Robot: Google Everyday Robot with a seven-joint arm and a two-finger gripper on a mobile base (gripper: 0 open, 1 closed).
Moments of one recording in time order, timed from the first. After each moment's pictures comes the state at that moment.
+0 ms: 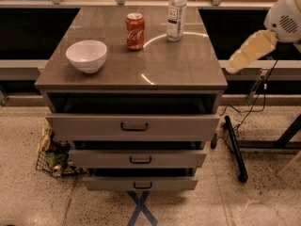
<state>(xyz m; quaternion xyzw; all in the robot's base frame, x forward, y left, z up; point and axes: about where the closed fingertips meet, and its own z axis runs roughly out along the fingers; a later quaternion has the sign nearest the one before) 0.561 -0.246 0.972 -0.39 0.87 0.01 0.29</state>
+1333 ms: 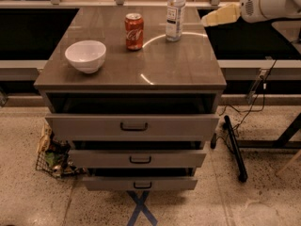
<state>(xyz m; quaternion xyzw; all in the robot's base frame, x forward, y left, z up) 0.752 -0.247 0.983 -0.23 0.83 0.07 0.51</state>
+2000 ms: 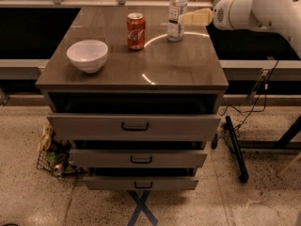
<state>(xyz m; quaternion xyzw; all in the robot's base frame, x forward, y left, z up) 0.794 -0.193 0.949 -0.16 0.82 0.16 0.53</state>
